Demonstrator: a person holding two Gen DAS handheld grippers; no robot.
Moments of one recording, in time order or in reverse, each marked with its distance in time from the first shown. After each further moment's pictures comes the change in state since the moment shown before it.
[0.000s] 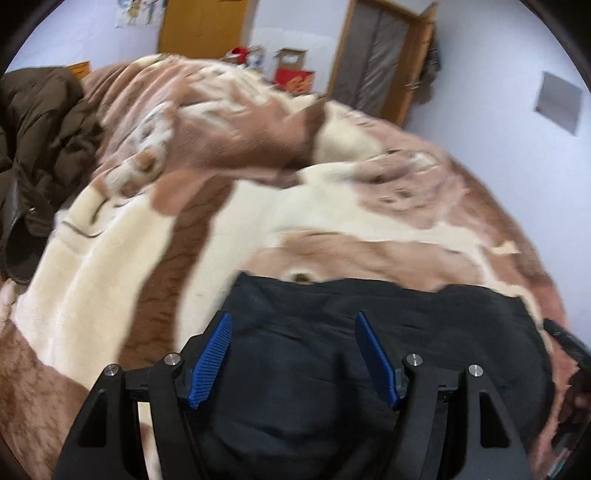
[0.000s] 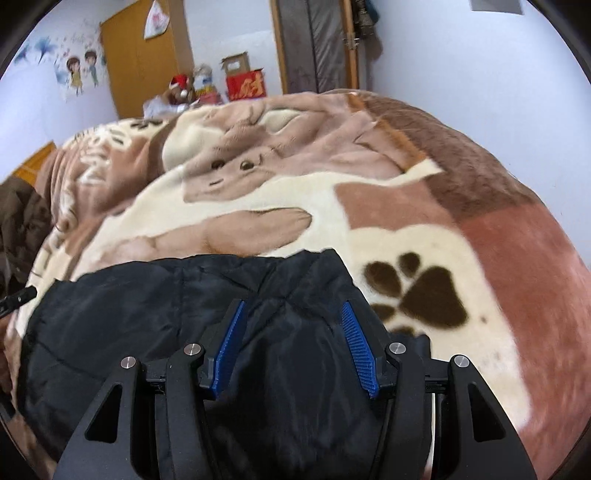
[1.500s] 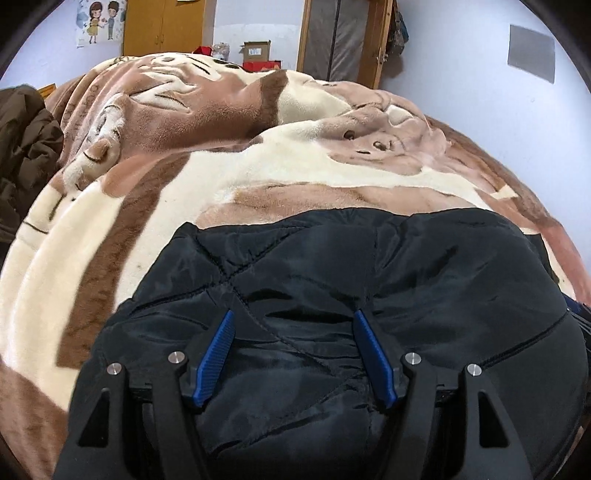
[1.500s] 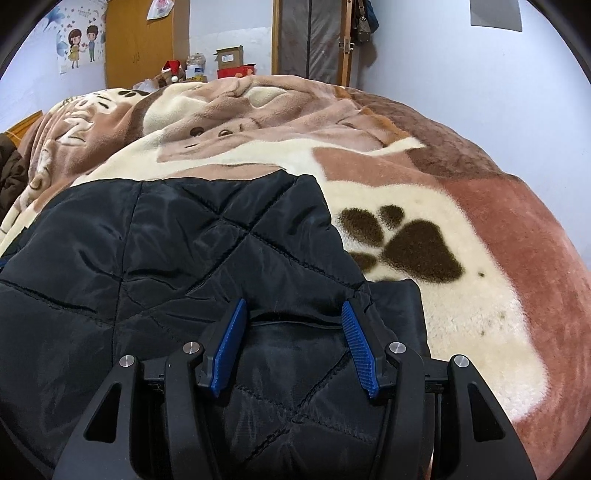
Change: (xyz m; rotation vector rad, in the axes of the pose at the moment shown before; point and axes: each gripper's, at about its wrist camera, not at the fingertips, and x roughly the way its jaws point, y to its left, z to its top) left arm 0.059 -0.026 -0.038 0.140 0.049 0.028; right arm 0.039 -0.007 -0.050 -0.116 0.004 -0.152
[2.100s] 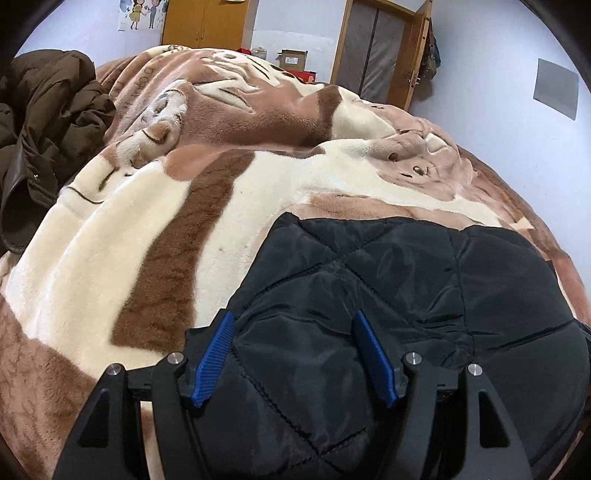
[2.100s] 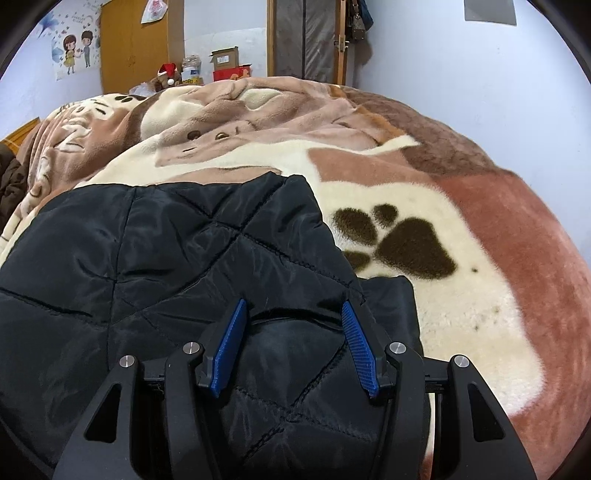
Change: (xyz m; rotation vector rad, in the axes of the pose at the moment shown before) left arm -0.016 0.066 -0.021 -0.124 -0.060 0.034; right arm 0.000 -0.006 -0.003 0.036 -0.016 0.018
